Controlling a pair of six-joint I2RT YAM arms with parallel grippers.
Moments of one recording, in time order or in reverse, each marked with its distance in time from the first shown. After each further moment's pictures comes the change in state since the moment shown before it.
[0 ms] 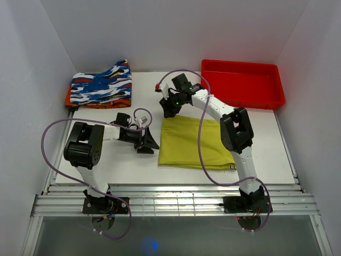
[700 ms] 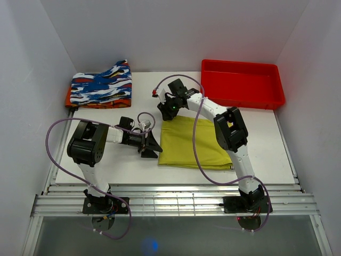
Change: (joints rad) left arm -0.040 0.053 -0.066 0.149 0.134 -0.129; right arm 0.039 0.090 -0.003 0.078 0.054 -0.031
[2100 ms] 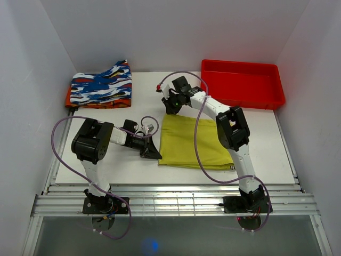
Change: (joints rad) left arm -0.046 0.060 -0.014 0.038 -0.053 0.023; right arm -0.034 0.000 0.001 0.031 0.018 0.040
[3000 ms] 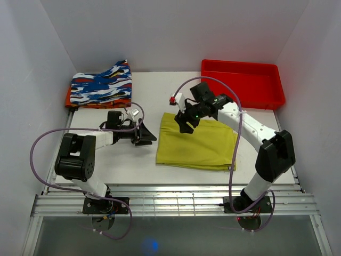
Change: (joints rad) left arm 0.127 -0.277 -0.047 0.102 -0.051 -0.111; right arm -0.001 -0.618 -0.452 -0.211 -0.045 -0.112
